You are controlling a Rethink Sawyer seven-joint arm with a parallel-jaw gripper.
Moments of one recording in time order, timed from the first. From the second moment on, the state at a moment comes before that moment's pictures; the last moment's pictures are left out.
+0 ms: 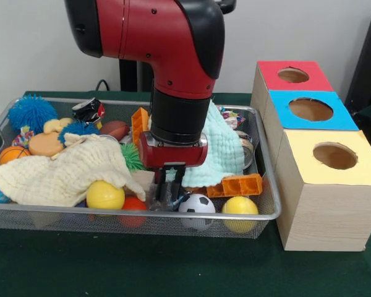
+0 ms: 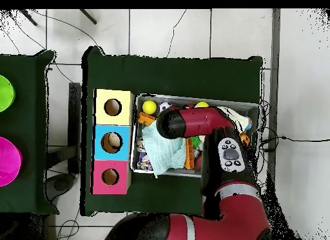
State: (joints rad) arm -0.30 -0.42 0.10 1.38 -0.42 0.43 1.57
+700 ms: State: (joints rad) arm -0.39 -0.54 0.14 1.47 -0.35 0.49 1.57
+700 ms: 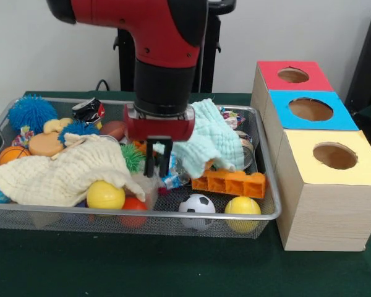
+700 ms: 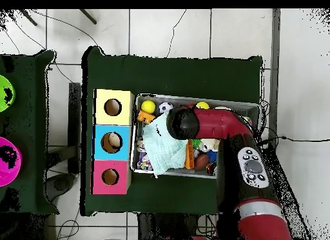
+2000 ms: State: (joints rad) arm -0.54 -0.86 0.33 1.80 -0.15 0.54 1.57
